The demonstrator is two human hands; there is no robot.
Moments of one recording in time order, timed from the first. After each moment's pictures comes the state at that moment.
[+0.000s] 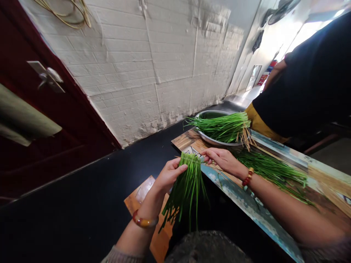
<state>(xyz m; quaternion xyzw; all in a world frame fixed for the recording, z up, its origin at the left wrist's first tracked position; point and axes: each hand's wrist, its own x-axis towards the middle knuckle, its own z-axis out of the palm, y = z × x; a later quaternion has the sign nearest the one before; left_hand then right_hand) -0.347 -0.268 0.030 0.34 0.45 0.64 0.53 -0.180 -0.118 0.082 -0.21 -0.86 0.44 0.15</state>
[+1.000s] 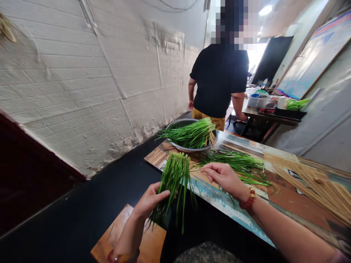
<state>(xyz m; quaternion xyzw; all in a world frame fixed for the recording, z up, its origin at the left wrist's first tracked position) -0.348 -0.247 0.002 0.36 0.49 0.52 0.59 -0.096 -0.124 0.083 -0.34 -0.76 0.48 0.28</state>
